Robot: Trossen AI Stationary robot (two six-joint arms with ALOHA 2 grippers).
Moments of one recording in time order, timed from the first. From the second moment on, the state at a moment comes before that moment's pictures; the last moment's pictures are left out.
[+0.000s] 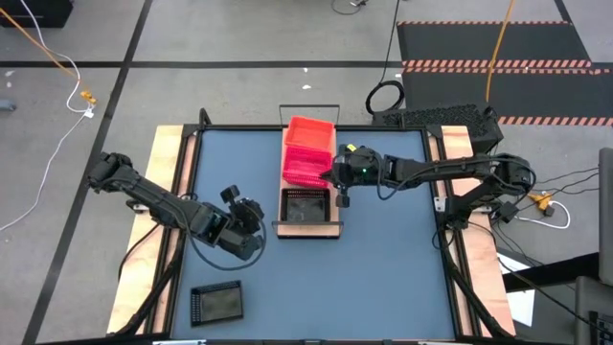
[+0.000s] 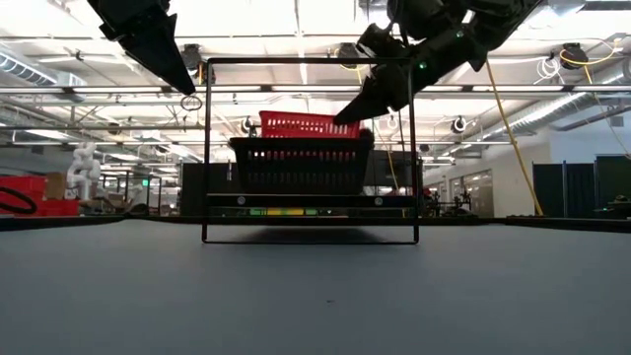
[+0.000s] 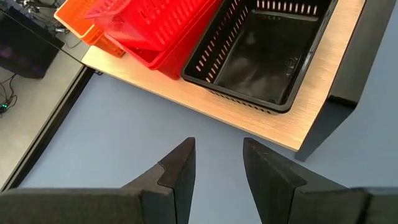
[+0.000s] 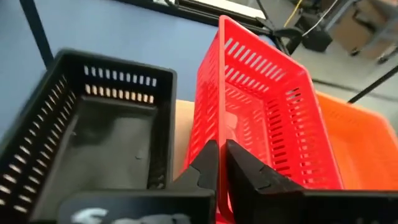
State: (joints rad) left arm -0.44 1.40 1.08 -0.93 -0.73 -0.69; right arm -0.21 1.45 0.84 0.13 0.00 -0.28
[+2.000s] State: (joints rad) left arm -0.46 1.37 1.01 -1.13 -0.10 -1.18; right arm 0.23 0.79 0.29 0.84 0.31 -0.03
